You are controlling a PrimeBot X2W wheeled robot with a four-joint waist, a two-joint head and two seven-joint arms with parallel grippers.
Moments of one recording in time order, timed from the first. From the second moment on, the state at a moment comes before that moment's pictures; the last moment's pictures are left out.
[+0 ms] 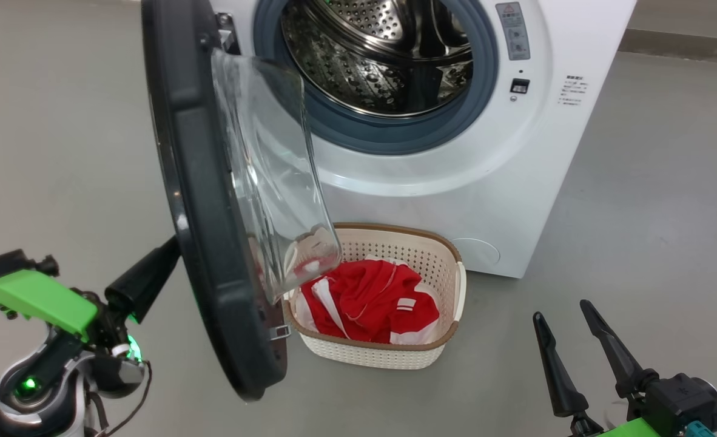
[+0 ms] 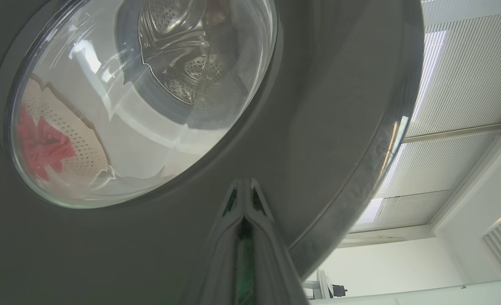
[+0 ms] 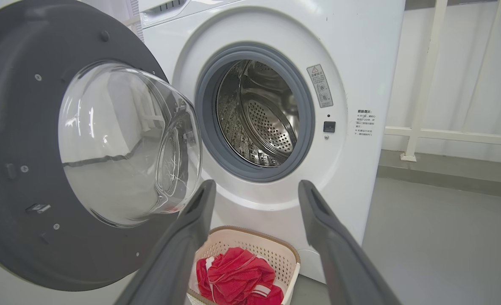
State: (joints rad) left arm -0.37 0.04 0.25 0.13 -1.43 0.19 0.76; right arm 0.12 -0.04 0.05 0.01 0.21 0.12 -0.26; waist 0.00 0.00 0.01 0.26
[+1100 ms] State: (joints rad) left arm -0.41 0.04 0.06 0.17 -1.58 0.12 0.60; right arm 0.11 -0.04 0.05 0.01 0.21 0.12 -0.26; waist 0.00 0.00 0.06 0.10
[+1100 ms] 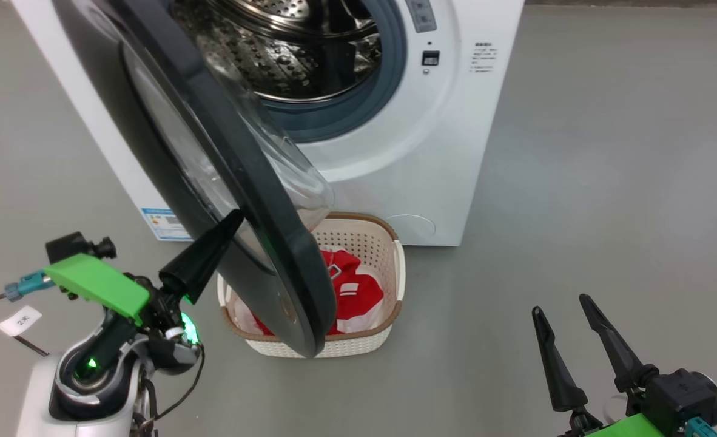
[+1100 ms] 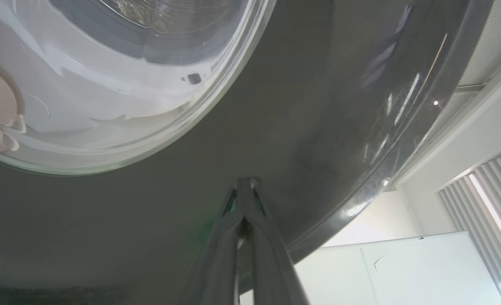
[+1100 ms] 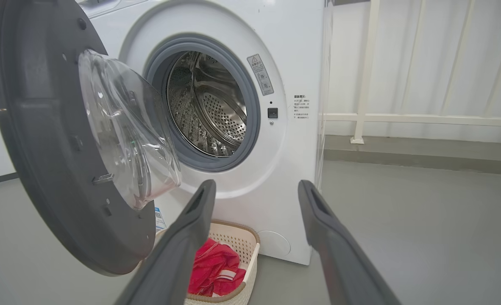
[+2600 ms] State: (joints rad) left arm -0.79 0.03 -0.02 0.57 -1.69 -0.05 0.45; right arm 0.05 -0.04 0.05 -0.01 0.21 0.12 -0.26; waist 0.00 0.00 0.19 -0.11
